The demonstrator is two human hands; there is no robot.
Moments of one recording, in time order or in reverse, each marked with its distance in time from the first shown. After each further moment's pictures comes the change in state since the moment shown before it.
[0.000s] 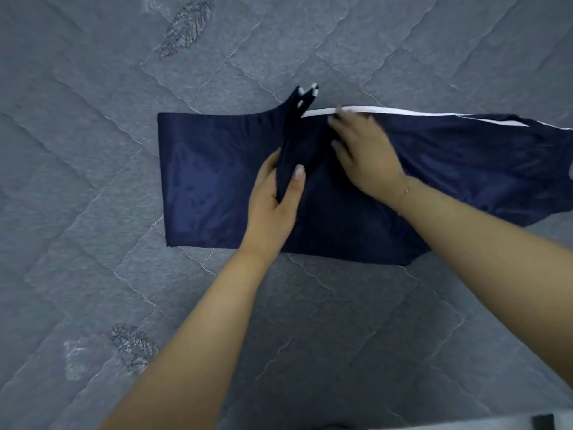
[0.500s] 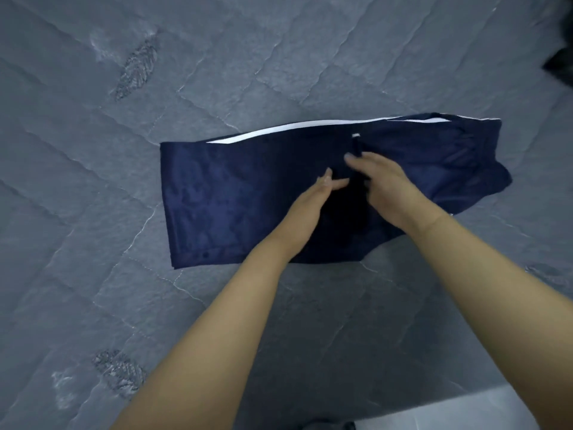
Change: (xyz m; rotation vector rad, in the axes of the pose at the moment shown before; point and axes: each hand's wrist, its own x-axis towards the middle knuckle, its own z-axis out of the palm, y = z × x) left_hand 0.002 0.041 0.097 -0.063 -0.645 -0.294; right_hand -0.085 0.026 -0.072 1.539 0.073 0.823
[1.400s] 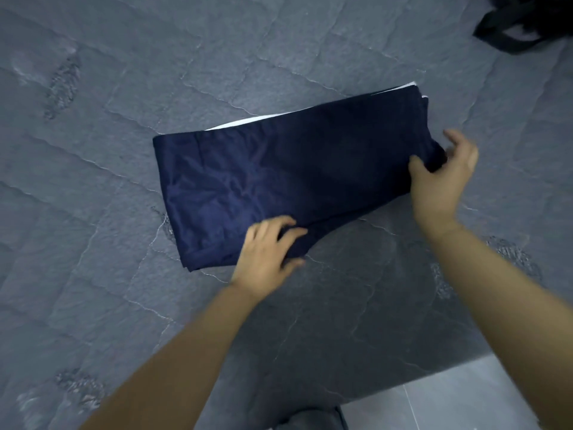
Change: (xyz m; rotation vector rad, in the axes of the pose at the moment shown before) left_hand -0.011 -0.086 0.051 1.208 0.192 0.495; right_hand -0.022 0.025 -0.168 -0.500 0.867 -0.522
